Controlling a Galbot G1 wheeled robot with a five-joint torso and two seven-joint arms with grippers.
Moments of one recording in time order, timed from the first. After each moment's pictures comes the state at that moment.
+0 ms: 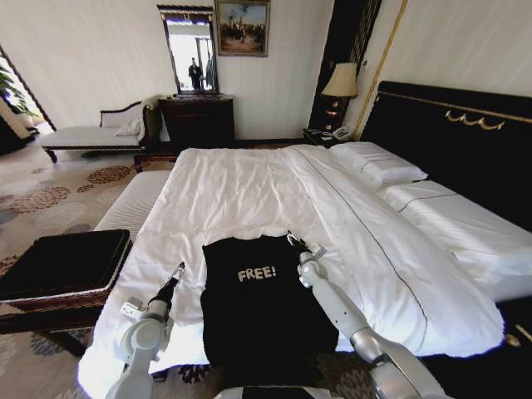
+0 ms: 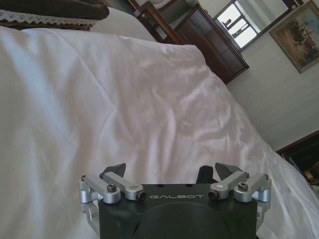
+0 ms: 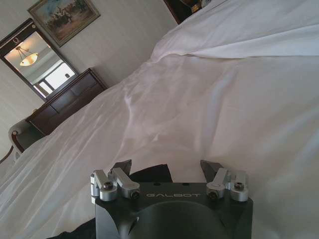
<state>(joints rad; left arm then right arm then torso) 1.45 -1.43 -0.72 -1.99 -1.11 0.29 -0.34 -0.67 1.31 0.10 0.99 1.09 0.12 0.12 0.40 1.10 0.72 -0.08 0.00</state>
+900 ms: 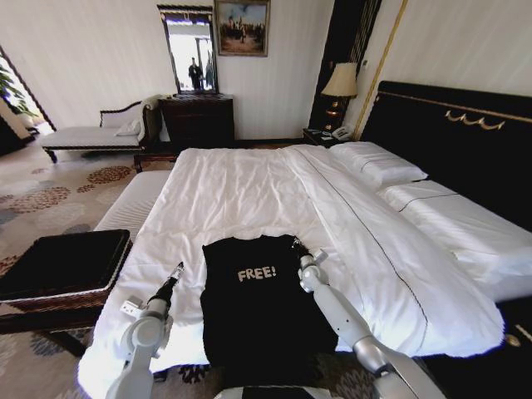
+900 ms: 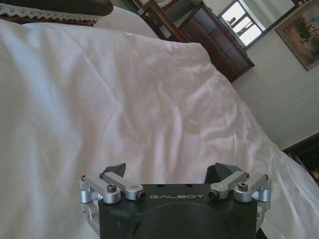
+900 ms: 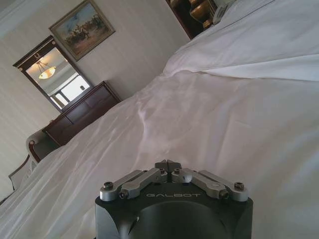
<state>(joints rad) 1.41 -1.43 -0.71 -1.95 -1.09 0.28 -0.34 -0.72 1.28 0.12 1.10 1.08 0.15 0.09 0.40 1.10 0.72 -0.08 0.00</state>
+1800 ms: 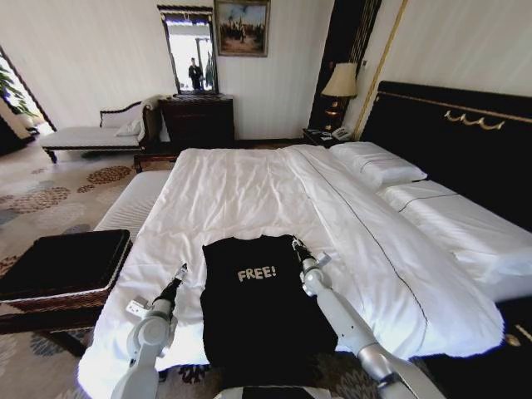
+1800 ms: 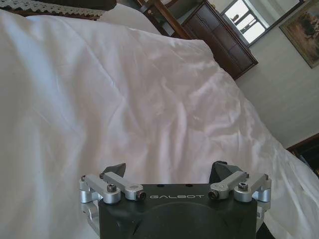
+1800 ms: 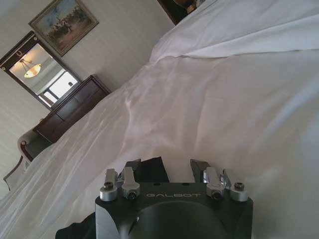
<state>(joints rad) 1.41 -1.43 -0.70 -1.93 -1.09 0.28 -0.35 -0.76 1.29 0.14 1.10 1.14 0.12 0.10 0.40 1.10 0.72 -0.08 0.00</state>
